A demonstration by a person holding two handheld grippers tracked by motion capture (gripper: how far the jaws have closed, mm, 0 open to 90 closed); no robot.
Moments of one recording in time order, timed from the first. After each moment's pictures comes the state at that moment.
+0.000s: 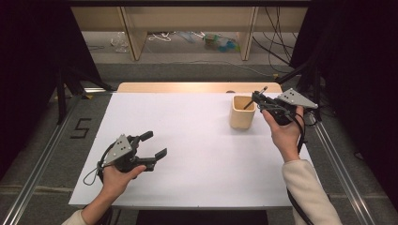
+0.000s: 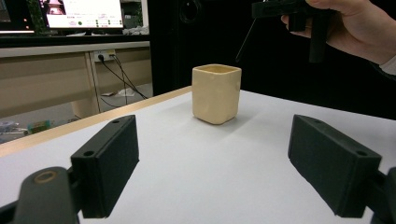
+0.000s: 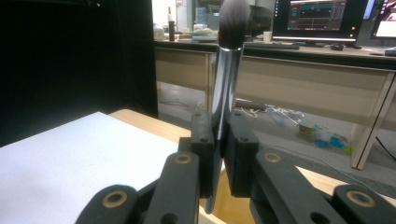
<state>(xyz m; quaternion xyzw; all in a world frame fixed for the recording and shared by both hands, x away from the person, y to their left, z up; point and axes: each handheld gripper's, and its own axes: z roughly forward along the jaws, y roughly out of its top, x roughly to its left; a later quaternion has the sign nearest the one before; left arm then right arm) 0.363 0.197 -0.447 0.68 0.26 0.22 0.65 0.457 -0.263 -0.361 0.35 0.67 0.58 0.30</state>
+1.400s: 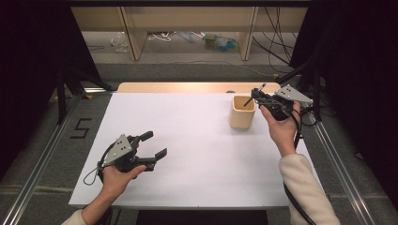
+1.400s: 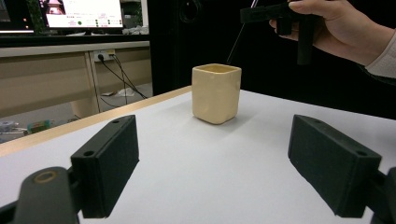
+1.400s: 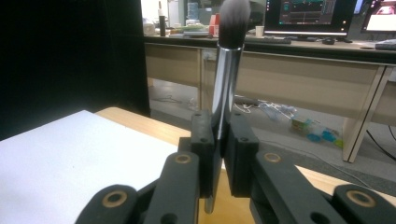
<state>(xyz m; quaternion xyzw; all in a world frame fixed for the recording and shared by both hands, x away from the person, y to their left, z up) 0.363 0.197 -0.448 0.68 0.26 0.22 0.65 0.477 -0.263 -0.368 0.37 0.66 0.57 0.31</state>
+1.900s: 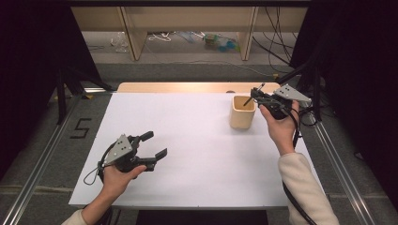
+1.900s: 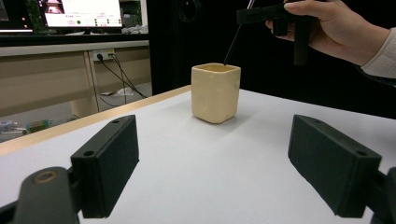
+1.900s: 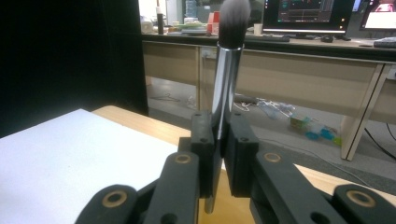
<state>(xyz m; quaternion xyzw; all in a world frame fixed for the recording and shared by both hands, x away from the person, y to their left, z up) 0.364 0.196 -0.448 0.68 0.26 0.22 0.65 0.483 -0.262 -0.370 0.37 0.66 0.57 0.31</state>
